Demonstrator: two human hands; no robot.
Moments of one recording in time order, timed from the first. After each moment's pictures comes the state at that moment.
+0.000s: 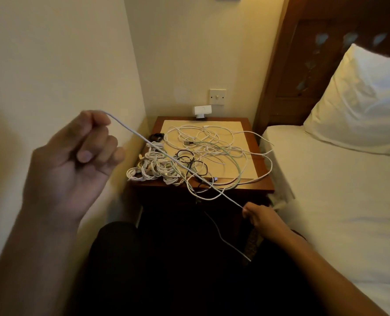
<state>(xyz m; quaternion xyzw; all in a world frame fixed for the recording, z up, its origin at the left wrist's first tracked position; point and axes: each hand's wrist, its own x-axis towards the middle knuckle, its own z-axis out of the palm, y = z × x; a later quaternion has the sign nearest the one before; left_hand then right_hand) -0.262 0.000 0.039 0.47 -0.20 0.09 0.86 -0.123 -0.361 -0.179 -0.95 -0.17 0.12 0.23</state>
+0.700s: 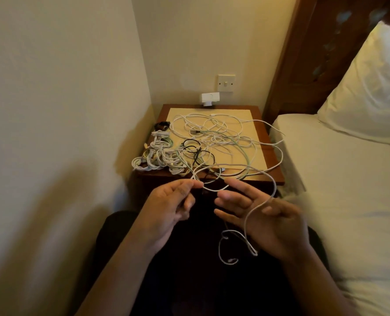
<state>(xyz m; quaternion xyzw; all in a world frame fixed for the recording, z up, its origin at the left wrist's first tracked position) -0.253 -0.087 -0.066 0.60 0.10 -0.02 0.79 -0.196 -0.316 -0.107 -0.33 -0.22 0.36 0.84</state>
